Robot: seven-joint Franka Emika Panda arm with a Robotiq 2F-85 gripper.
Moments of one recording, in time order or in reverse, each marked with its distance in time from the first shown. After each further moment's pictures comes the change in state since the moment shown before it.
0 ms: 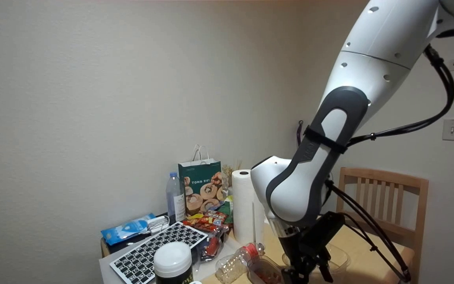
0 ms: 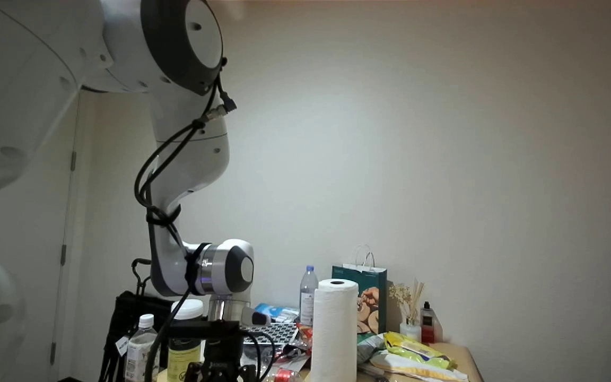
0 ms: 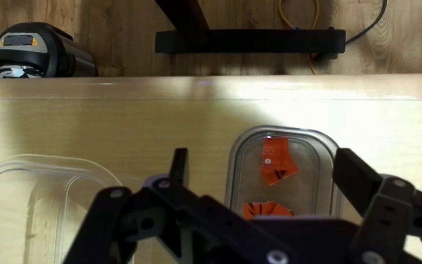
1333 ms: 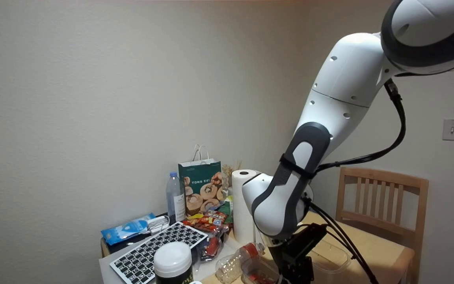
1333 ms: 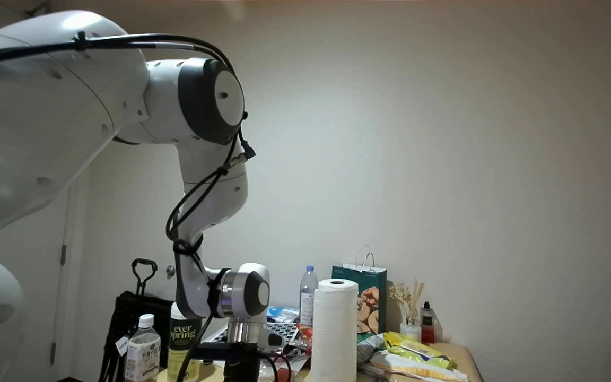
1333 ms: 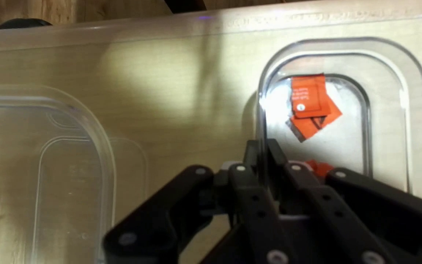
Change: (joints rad) arm 0.003 0.231 -0.041 0.214 0.006 -0.007 -0.003
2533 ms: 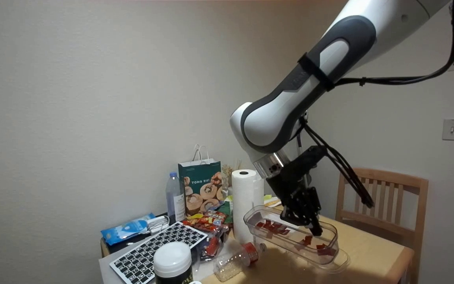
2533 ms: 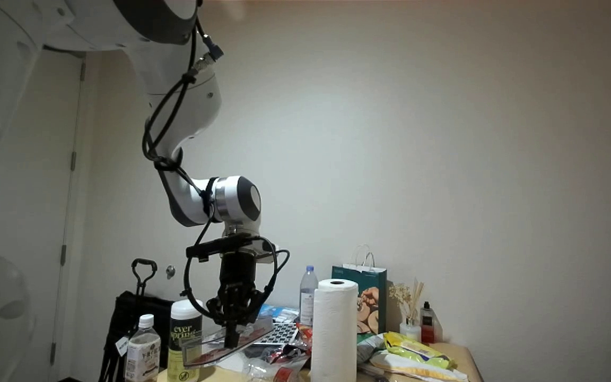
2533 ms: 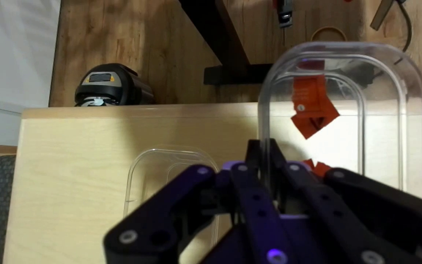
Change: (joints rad) arm 0.053 -0.409 0.008 0.000 -0.053 -0.509 0.021
